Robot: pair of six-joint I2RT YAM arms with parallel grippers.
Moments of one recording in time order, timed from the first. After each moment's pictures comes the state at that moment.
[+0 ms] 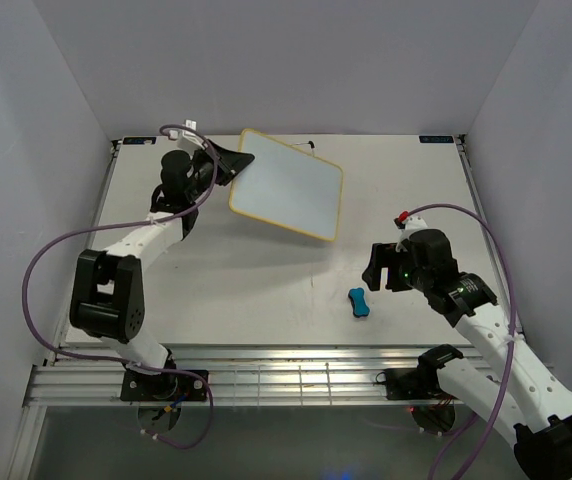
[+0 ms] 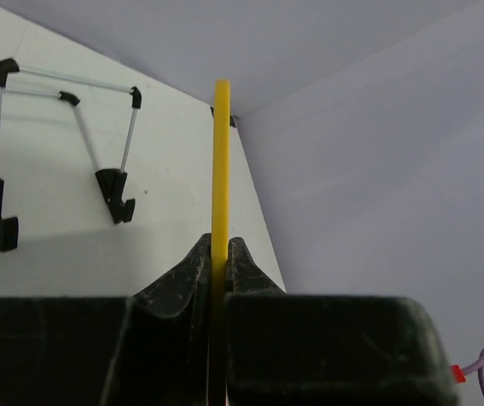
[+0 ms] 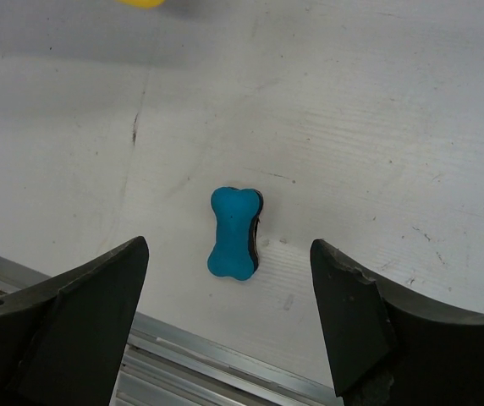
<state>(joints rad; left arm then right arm) -0.22 1.58 1.04 0.50 0.41 -0.96 0.44 0.78 0.68 -0.61 -0.07 0.29</state>
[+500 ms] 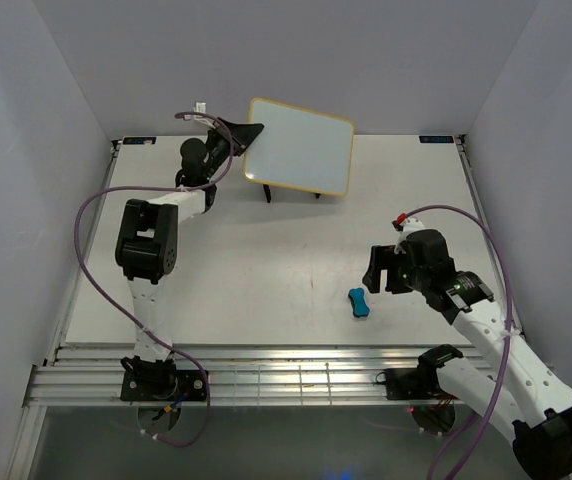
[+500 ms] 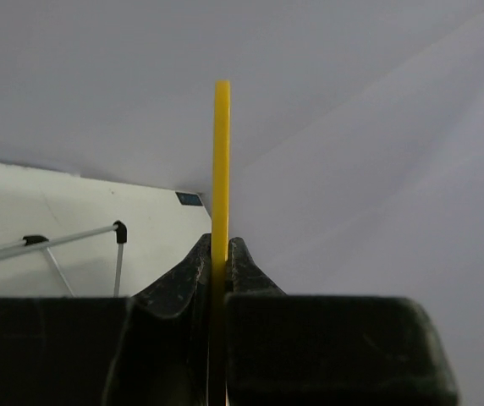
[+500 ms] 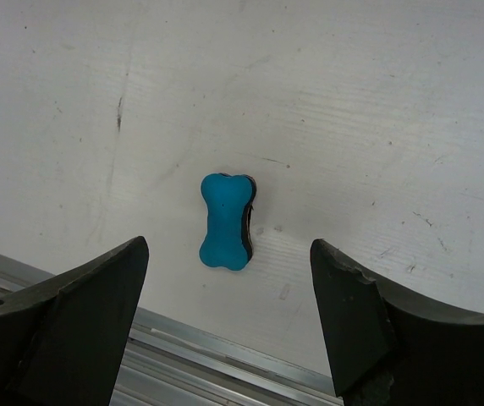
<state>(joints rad) -0.20 2.12 1.41 0.98 0.43 -1.08 0.43 0.81 0.68 -0.63 -0.07 0.29</state>
